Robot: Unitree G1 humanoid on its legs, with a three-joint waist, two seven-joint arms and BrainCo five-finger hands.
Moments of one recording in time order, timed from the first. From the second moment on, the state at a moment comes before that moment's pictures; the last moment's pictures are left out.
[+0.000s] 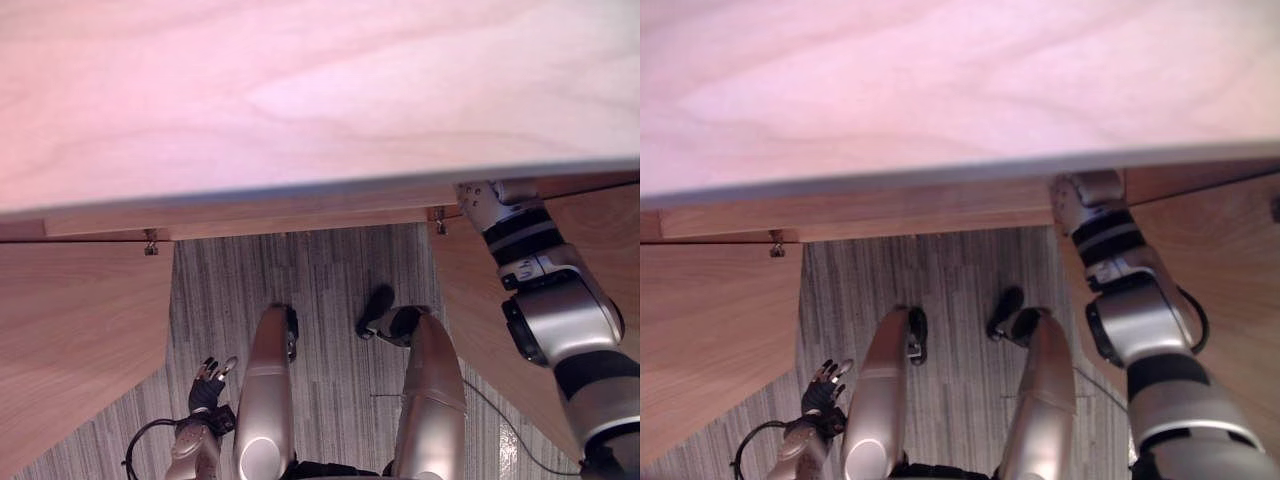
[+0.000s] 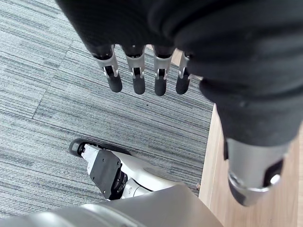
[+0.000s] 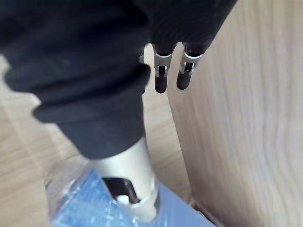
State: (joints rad) left arm 0.09 0.10 0.11 0.68 -0.41 -0.16 0.06; right arm -1.20 -0.46 0.37 0.64 0.77 -0.04 -0.04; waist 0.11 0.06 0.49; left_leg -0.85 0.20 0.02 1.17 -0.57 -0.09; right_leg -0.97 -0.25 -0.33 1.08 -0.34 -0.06
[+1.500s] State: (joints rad) left arm 0.12 0.14 0.05 1.01 -0.25 -0.09 0.02; right arm -0.45 -0.15 0.34 0.88 0.19 0.02 0.04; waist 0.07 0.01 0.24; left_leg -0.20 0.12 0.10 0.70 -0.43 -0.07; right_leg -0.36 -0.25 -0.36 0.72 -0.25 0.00
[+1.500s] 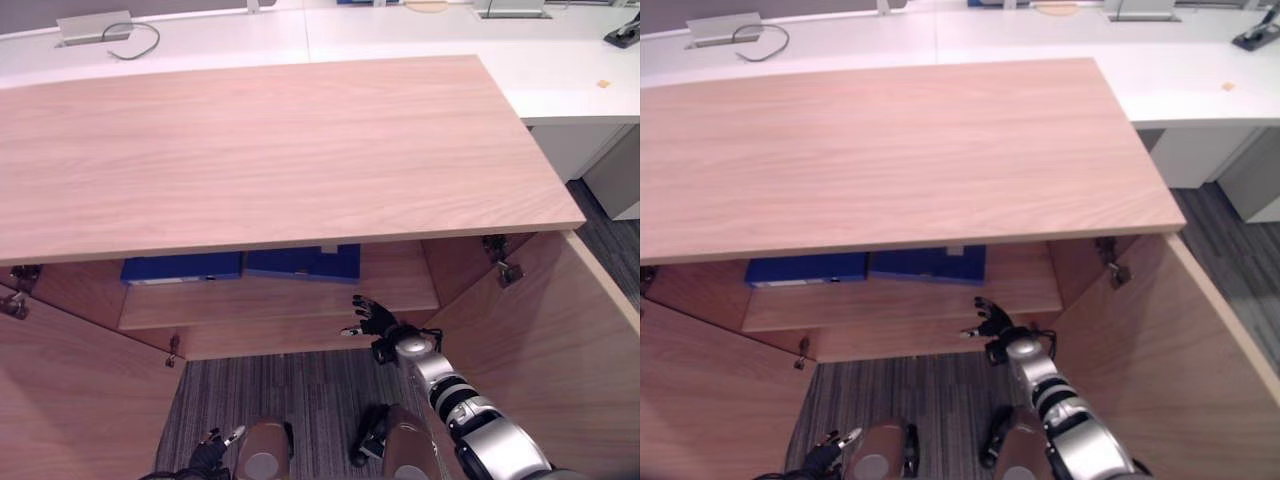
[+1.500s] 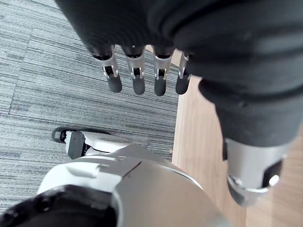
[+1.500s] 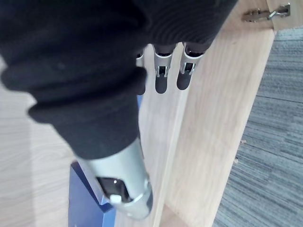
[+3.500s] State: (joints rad) left arm 0.02 -0.07 0.36 1.03 -0.01 -0.09 0.08; right arm 0.06 -0.01 -0.43 1.05 0.22 0.00 -0.14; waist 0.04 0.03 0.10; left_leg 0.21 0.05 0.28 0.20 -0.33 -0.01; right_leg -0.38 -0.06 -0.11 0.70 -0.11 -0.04
